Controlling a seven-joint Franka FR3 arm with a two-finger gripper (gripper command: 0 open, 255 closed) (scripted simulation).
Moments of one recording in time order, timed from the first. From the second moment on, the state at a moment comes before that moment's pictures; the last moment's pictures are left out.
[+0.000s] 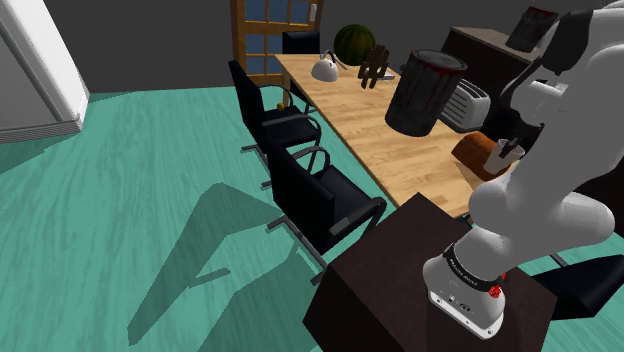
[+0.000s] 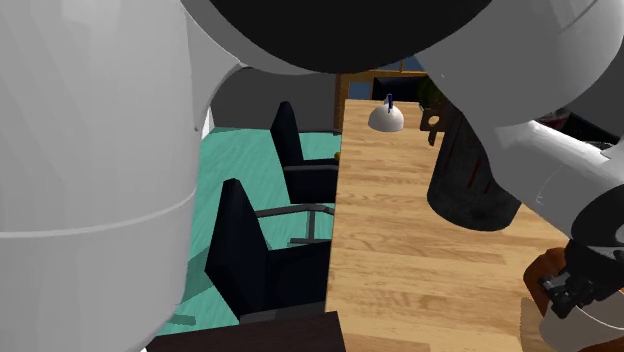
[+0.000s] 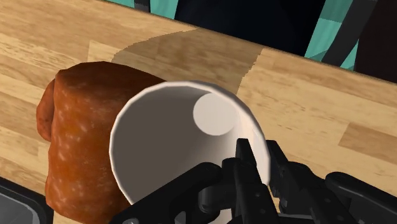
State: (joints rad) arm -0.78 0.38 -0.60 -2.04 0.25 2.46 -1.49
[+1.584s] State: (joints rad) arm -0.88 0.59 -0.47 -2.04 0.41 2.65 -1.59
